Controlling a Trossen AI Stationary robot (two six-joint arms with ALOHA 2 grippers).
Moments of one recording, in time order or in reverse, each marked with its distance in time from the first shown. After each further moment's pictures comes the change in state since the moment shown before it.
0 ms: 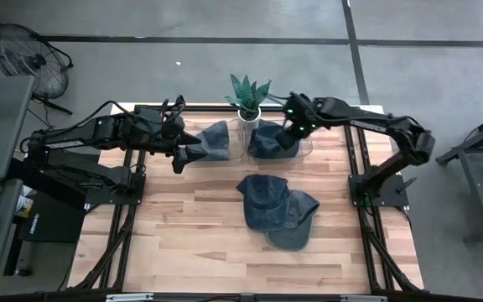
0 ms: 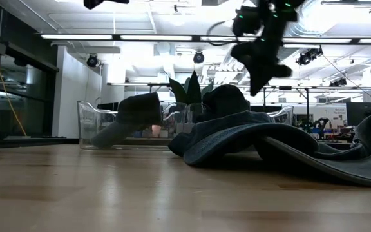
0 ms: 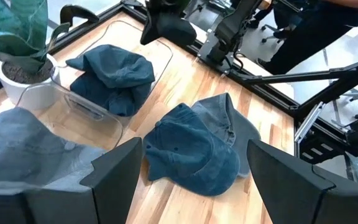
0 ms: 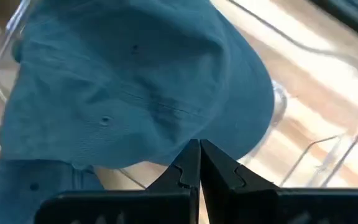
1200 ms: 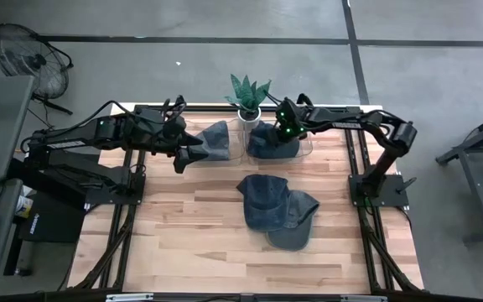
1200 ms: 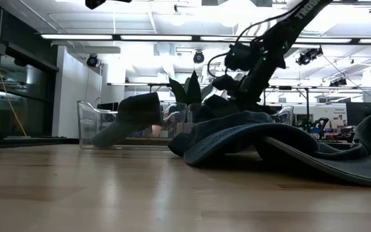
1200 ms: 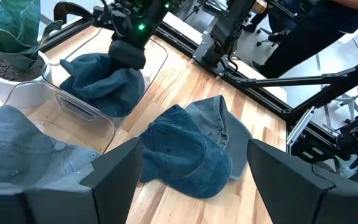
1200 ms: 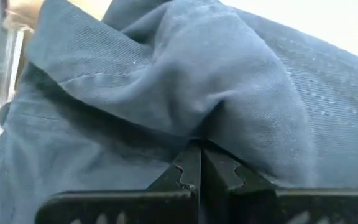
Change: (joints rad) left arm 0.000 0.010 0.000 0.023 0.018 -0.029; right arm -0.086 0.190 -0.219 0.551 -0.213 0.240
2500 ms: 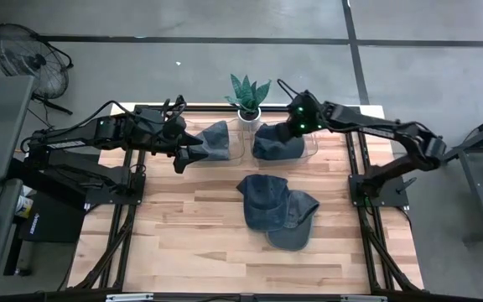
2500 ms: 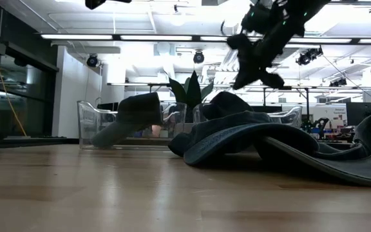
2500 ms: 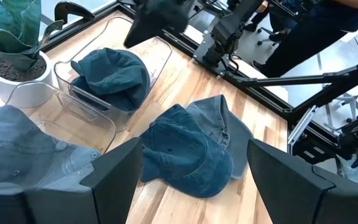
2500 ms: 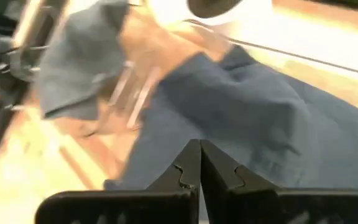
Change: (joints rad) left arm 0.000 0.000 0.000 -0.003 -0.003 0.004; right arm 0.035 -0.303 -0.004 -0.088 0.010 -0.062
